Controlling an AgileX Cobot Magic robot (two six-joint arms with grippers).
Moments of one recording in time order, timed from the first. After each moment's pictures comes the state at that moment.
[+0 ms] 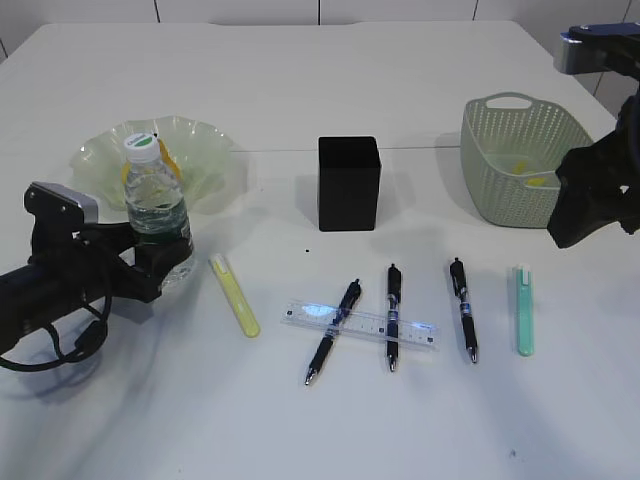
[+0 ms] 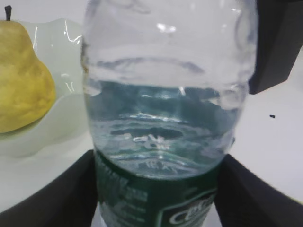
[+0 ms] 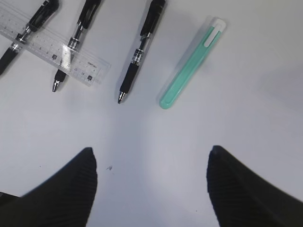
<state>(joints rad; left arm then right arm) -0.09 2.20 -0.71 0.50 -1.19 -0.16 0.16 1.47 -1.22 0.07 1.13 -0.12</state>
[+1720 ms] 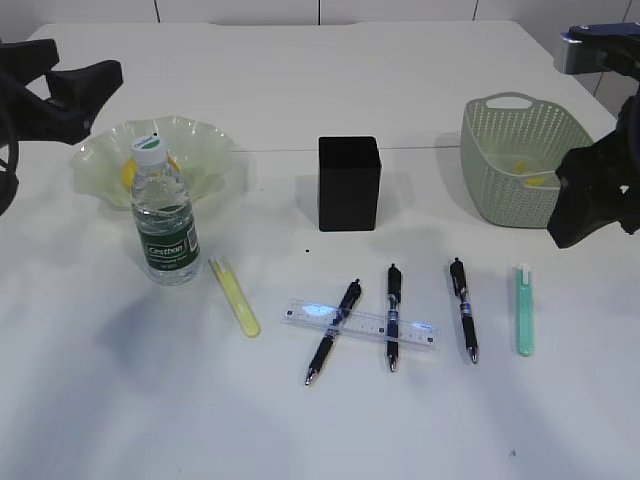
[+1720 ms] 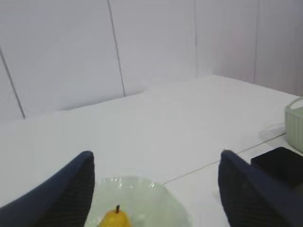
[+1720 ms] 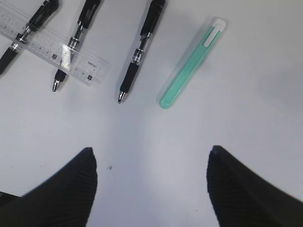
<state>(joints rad) -0.09 1.59 -0.69 0.44 -0.90 -0.24 0.16 1.47 -1.22 0.07 1.13 -0.12</state>
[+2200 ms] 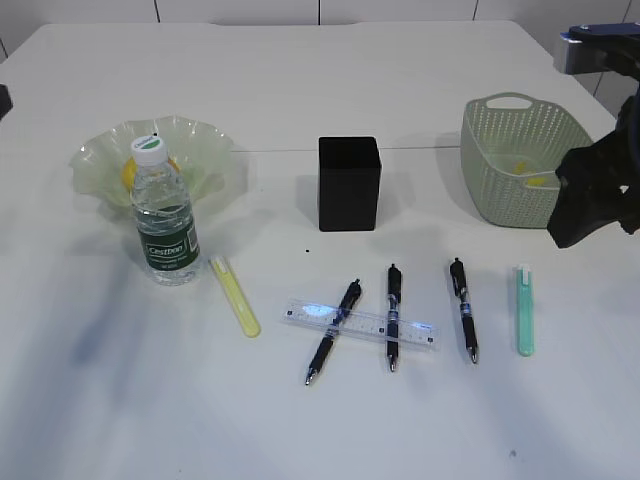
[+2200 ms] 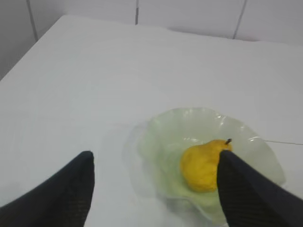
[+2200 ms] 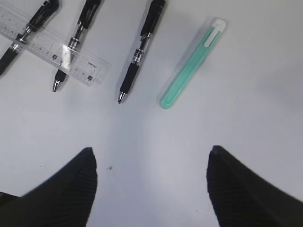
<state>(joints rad) 0.03 1.48 -0.69 0.08 -0.46 -0.25 0.16 1.47 -1.22 0.07 1.13 -0.12</state>
